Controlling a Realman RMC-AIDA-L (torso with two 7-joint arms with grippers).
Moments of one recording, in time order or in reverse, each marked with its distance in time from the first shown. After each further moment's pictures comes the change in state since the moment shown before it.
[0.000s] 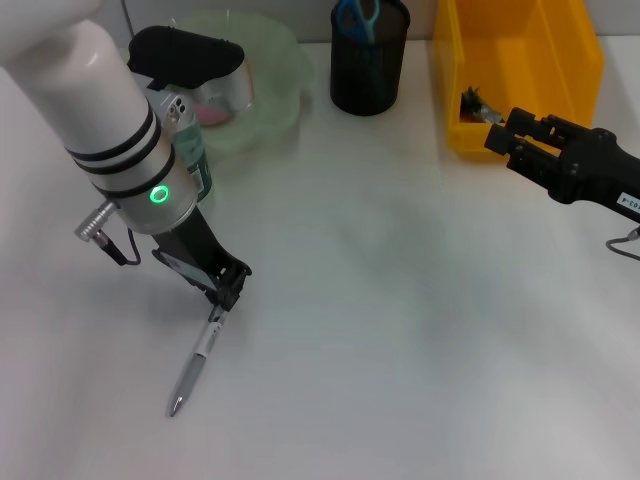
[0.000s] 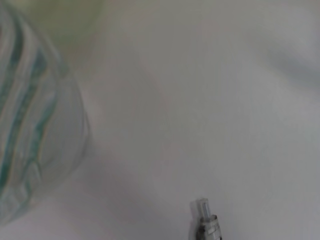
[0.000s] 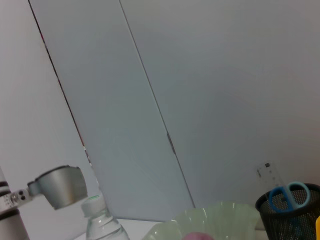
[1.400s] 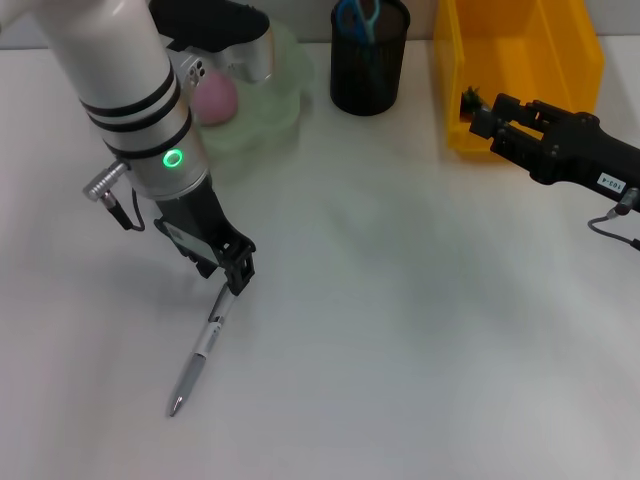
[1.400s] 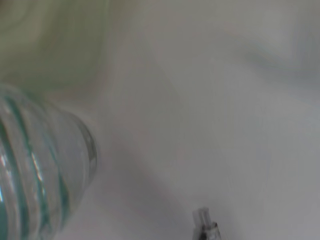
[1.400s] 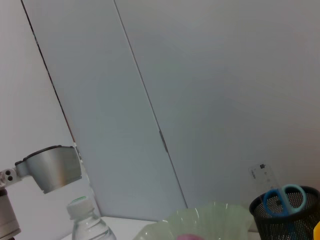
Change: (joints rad) left arm -0.110 0.000 -0.042 -0.053 0.074 0.080 -0.005; right arm 0.050 0.000 -0.006 0.022 0.002 0.066 -0.004
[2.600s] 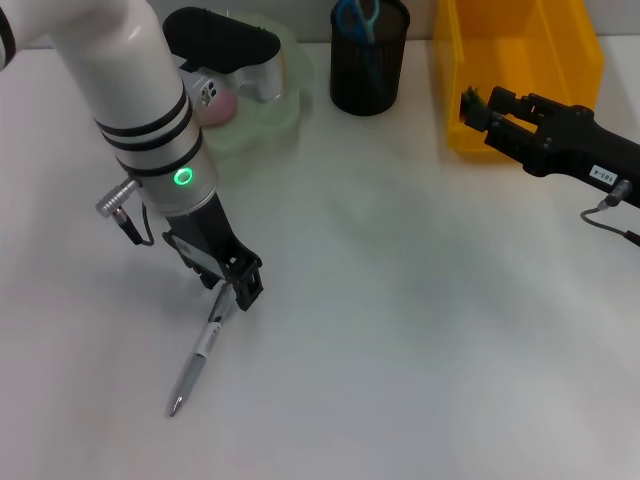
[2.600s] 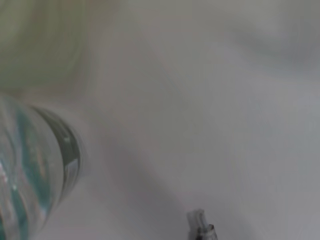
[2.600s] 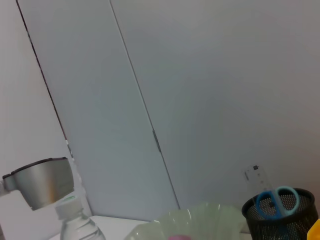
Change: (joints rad) left arm -0.012 0.000 0.067 -0.057 -0.056 -0.085 0.002; right arm 0.023 0.000 0.005 0.019 0.002 0.037 -0.022
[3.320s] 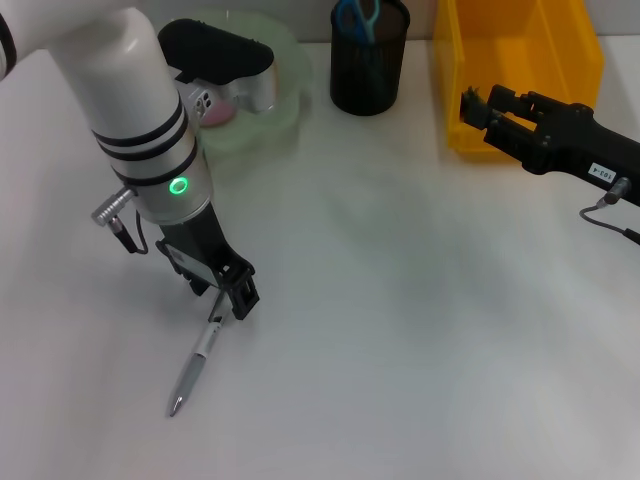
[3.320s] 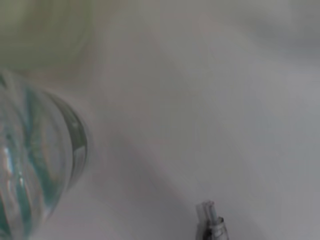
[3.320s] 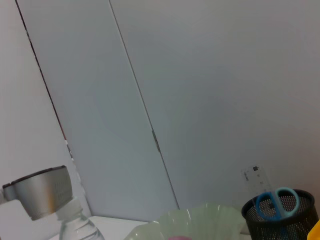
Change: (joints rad) left arm 0.001 0.000 0.003 -0.035 0.006 -0.018 0.000; right arm 0.004 0.000 0.001 0.000 0.000 0.003 0.000
